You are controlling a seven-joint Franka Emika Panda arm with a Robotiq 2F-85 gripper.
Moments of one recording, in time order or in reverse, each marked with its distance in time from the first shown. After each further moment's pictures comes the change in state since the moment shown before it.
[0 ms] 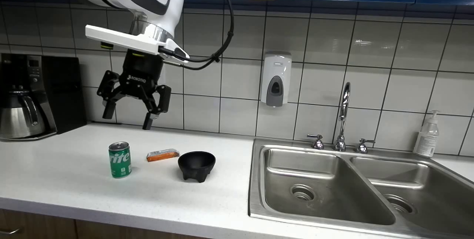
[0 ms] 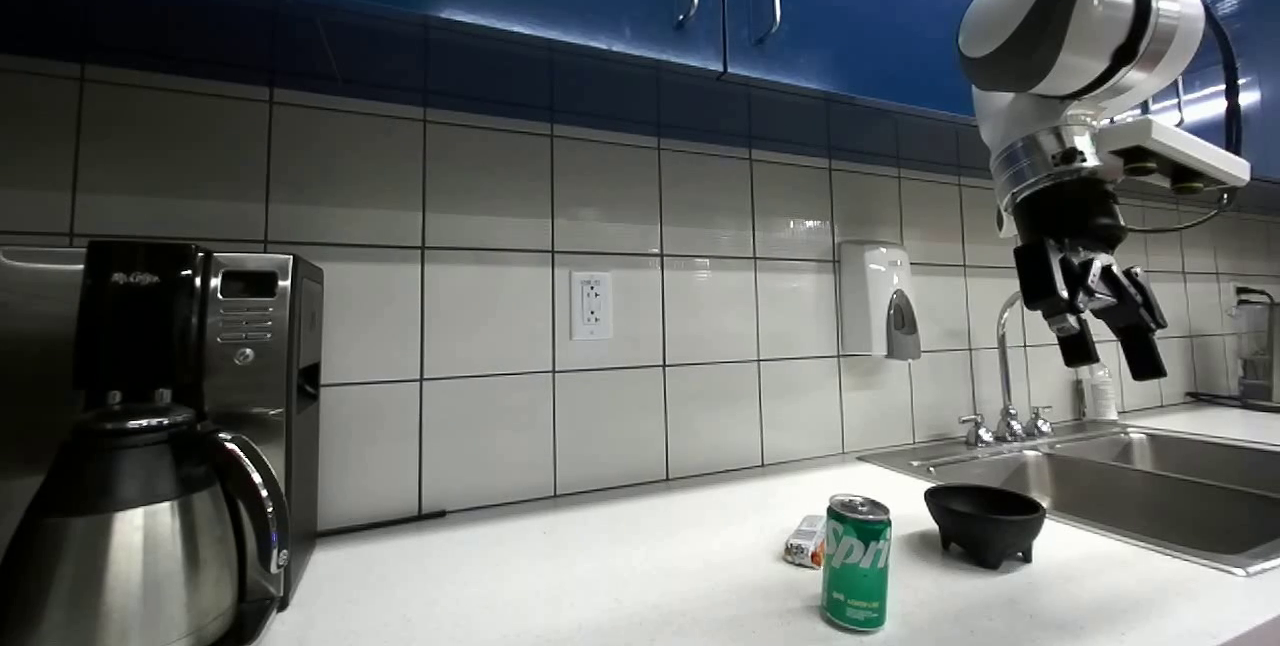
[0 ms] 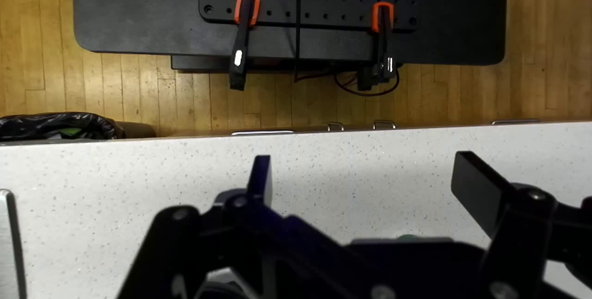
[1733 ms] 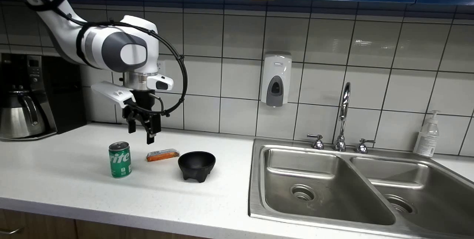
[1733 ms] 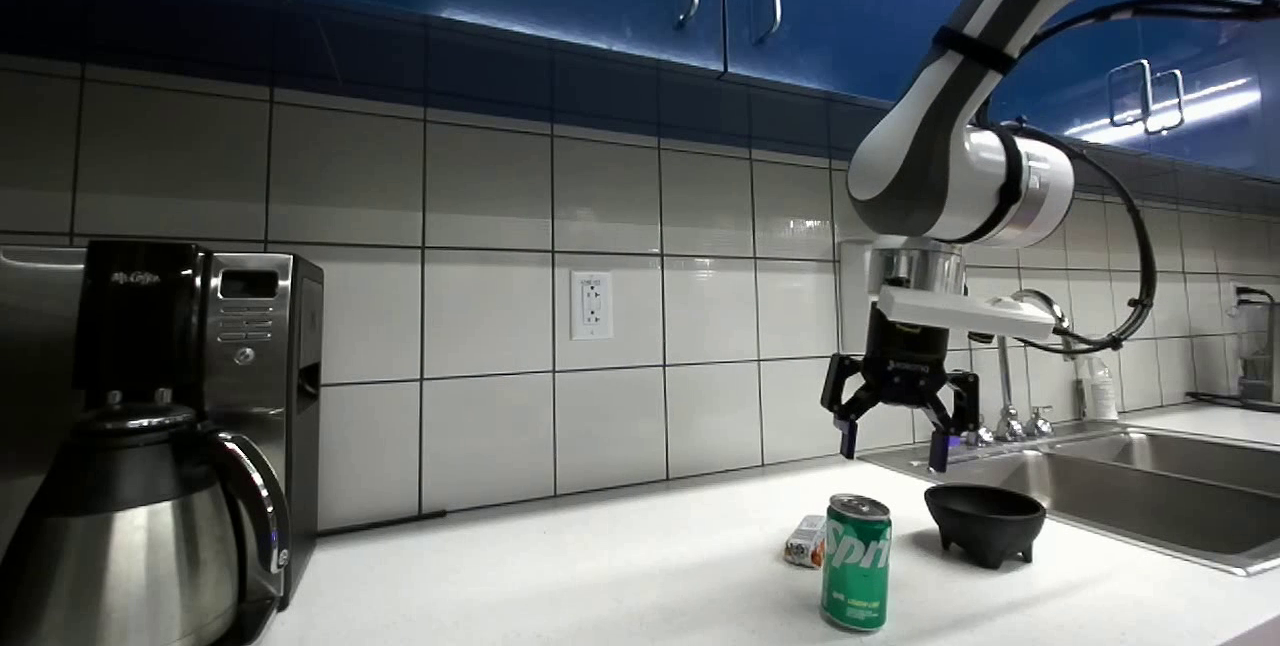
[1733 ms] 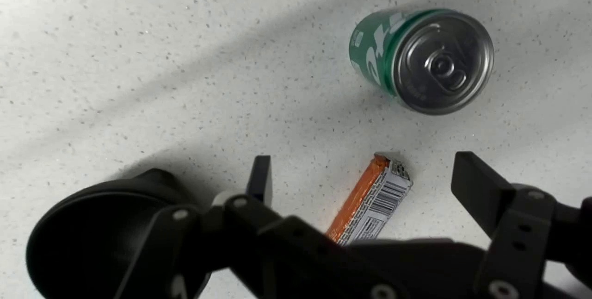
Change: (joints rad) arm 0.043 0.327 0.203 -0.058 0.207 0.795 0.482
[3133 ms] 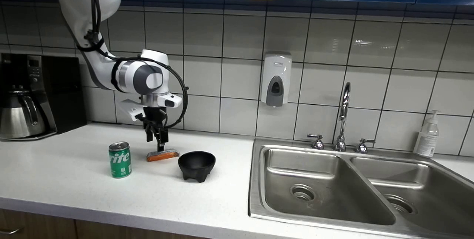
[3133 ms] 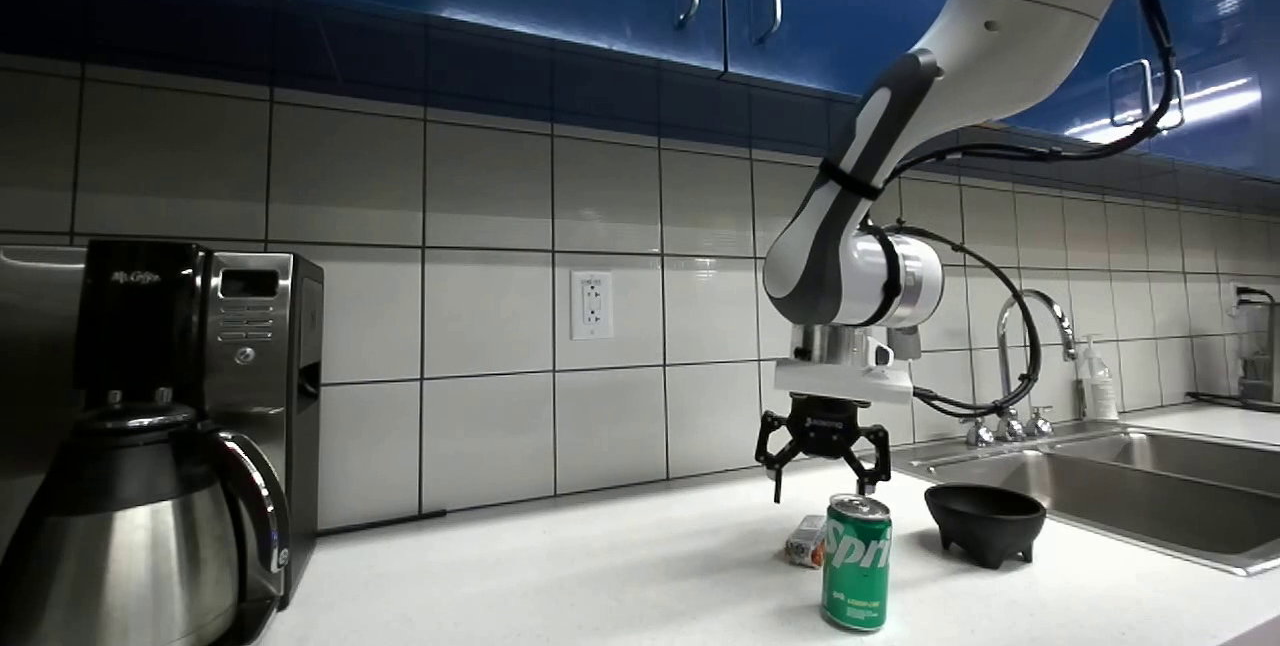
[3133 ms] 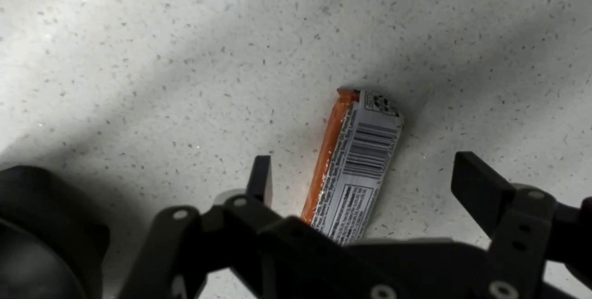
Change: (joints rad) arm 0.051 0.429 -0.008 0.336 -0.050 0.068 0.298
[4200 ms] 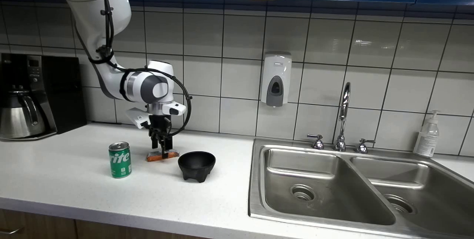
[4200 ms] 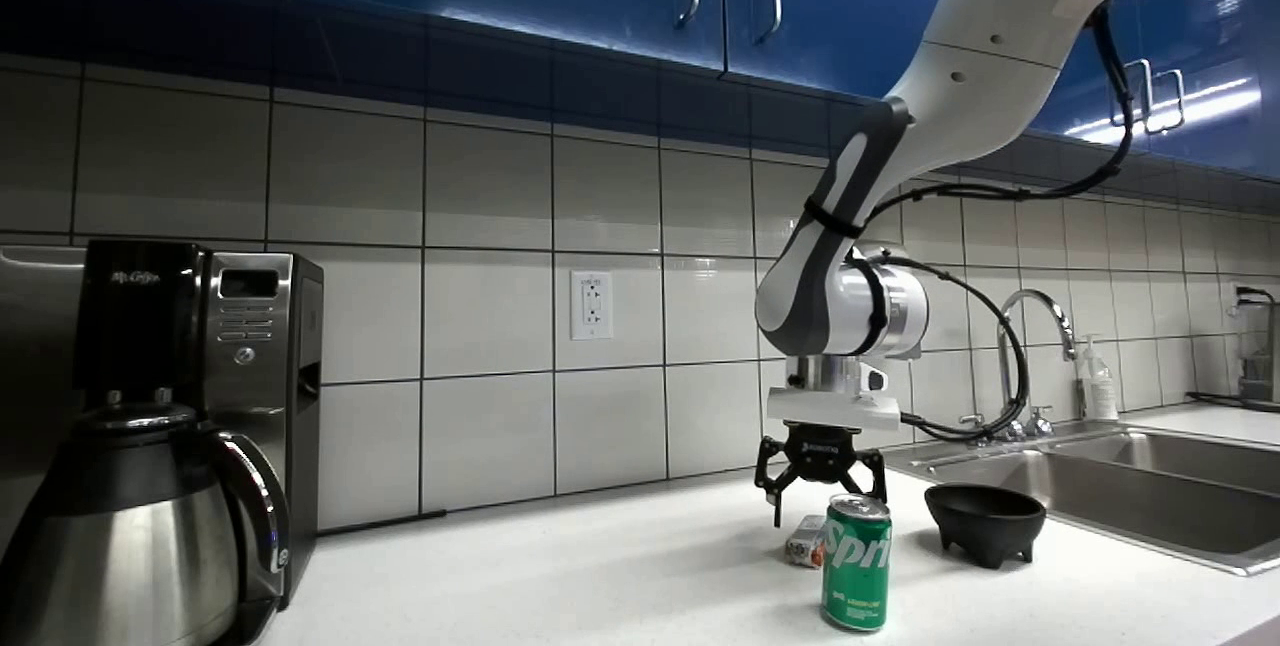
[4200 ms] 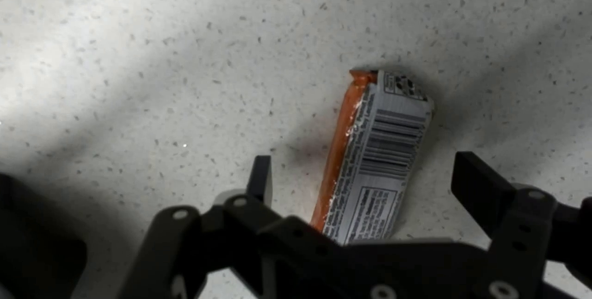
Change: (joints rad) arm 0.020 0.115 -0.033 0.082 0.000 0.000 0.025
